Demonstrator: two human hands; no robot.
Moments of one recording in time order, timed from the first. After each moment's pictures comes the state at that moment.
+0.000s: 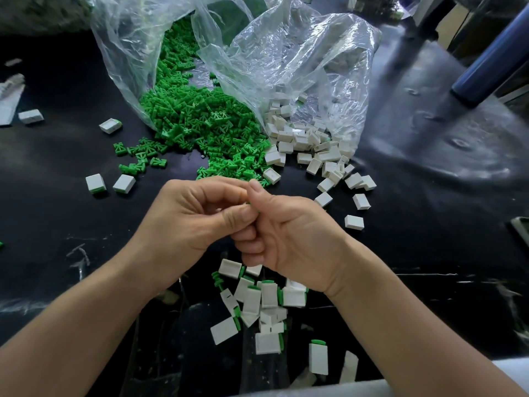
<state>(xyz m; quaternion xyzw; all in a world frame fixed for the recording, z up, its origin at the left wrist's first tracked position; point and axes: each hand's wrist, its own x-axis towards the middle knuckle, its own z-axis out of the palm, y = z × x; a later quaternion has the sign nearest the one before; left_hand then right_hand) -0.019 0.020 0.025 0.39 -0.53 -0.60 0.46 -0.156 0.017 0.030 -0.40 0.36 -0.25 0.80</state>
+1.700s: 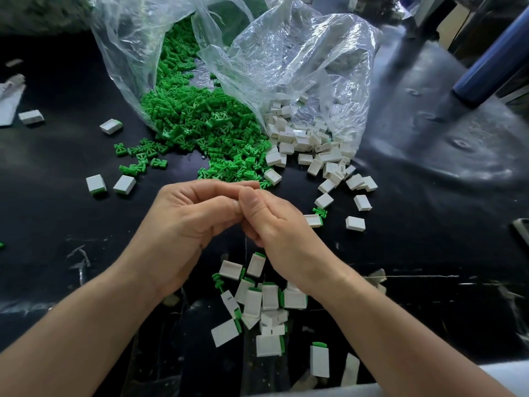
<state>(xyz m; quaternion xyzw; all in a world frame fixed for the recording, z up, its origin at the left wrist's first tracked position) -0.018 0.020 0.022 0.38 -0.45 -0.66 0.47 -0.150 0.021 0.013 -0.63 0.52 -0.32 0.49</state>
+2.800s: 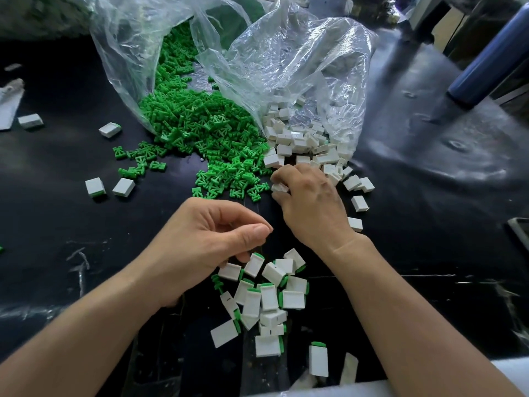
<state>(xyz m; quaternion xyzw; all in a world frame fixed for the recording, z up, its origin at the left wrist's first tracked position) -0.021 0.025 0.026 0.45 -0.58 -0.59 0.34 -0.183 -0.021 -0.006 -0.74 0.65 -0.17 0.07</state>
